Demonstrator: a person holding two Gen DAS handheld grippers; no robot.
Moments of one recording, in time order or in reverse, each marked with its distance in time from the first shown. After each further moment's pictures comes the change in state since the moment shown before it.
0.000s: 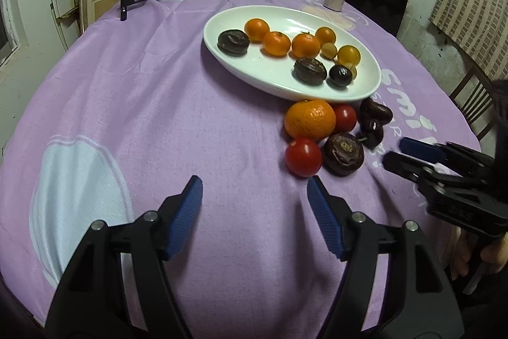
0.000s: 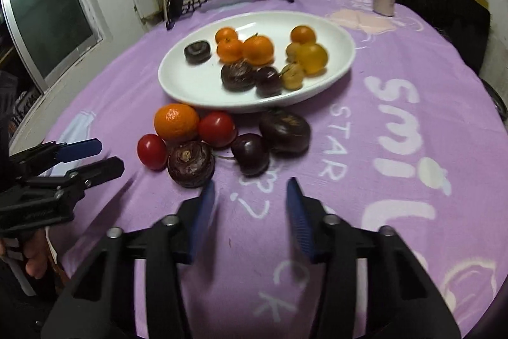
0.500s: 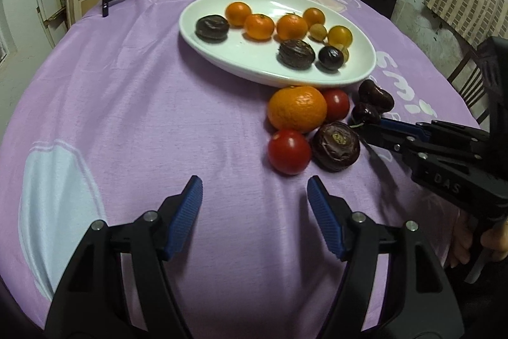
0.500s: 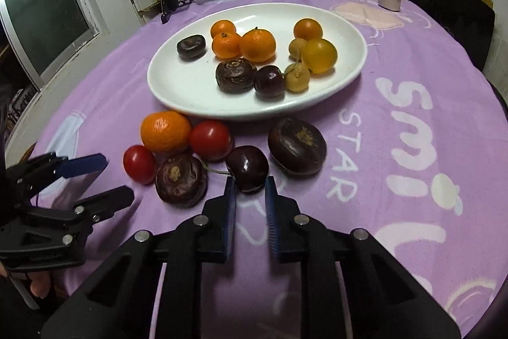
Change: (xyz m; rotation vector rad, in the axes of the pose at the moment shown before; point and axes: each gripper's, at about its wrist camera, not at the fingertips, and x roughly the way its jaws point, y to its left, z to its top) left arm 0.020 -0.017 0.002 0.051 0.058 -0.016; right arm 0.012 -0.001 0.011 0.000 0.035 -0.007
